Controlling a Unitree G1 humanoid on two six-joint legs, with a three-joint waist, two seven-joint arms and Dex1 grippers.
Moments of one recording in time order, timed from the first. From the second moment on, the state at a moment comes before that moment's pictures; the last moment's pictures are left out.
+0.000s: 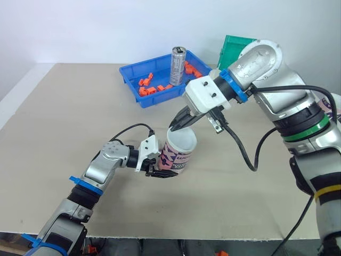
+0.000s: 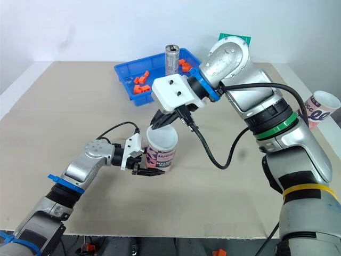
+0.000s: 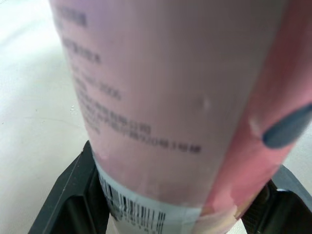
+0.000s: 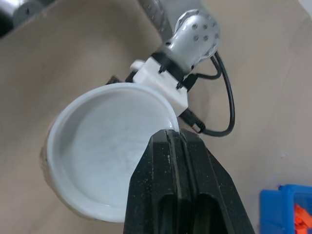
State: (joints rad) left arm -0.56 0.40 -0.32 0.19 -0.23 0.20 -1.22; right arm -1.32 -0.73 0.58 0.17 0.28 0.07 1.58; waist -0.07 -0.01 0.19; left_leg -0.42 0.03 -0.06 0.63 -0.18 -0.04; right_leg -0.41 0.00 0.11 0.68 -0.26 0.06
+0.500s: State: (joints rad) left arm -0.56 0.40 -0.32 0.18 -0.23 0.20 -1.21; right arm -1.35 -0.76 0.62 0.14 0.31 0.03 1.57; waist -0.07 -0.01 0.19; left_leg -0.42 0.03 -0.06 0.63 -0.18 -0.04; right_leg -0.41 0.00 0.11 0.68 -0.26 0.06
